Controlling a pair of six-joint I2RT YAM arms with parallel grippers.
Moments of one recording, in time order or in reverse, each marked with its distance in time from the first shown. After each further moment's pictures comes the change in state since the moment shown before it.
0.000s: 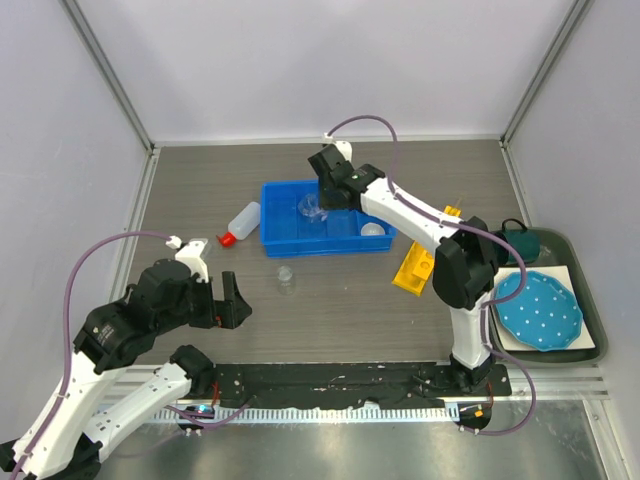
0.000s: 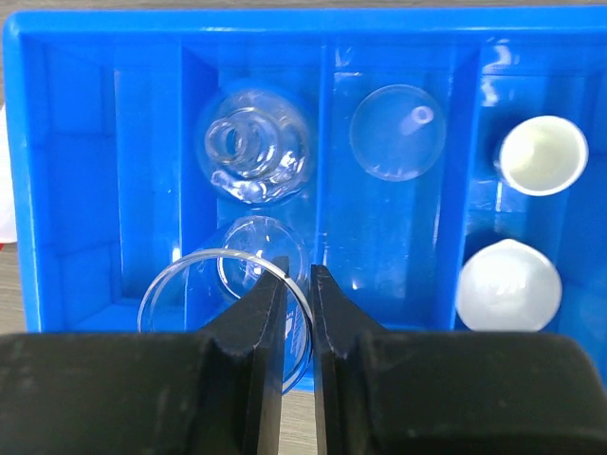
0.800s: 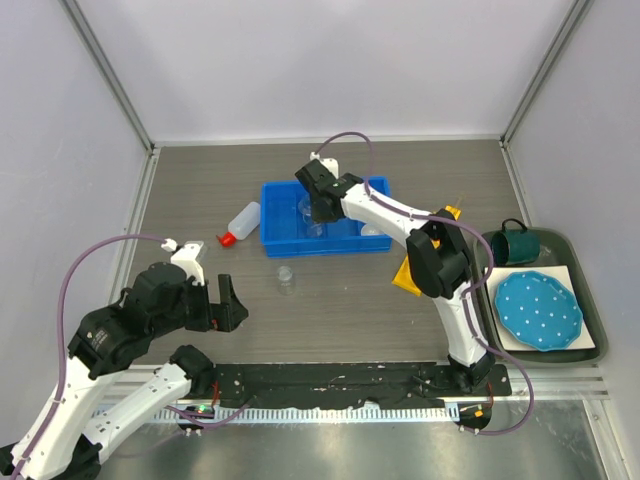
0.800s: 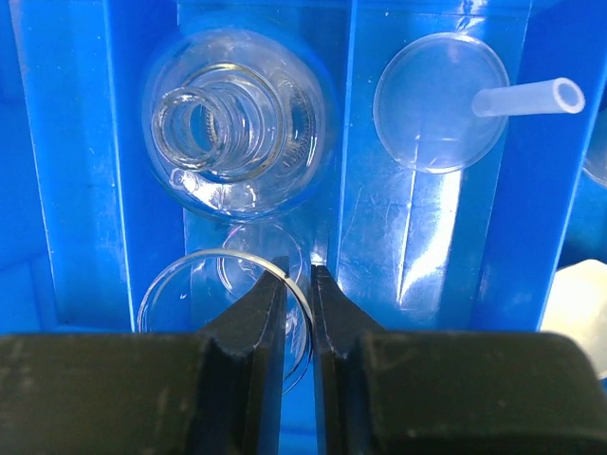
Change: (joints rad) left arm 0.000 -0.021 0.016 -0.037 -0.010 0.000; right arm 0.031 0.187 0.062 -0.017 -0.007 0.008
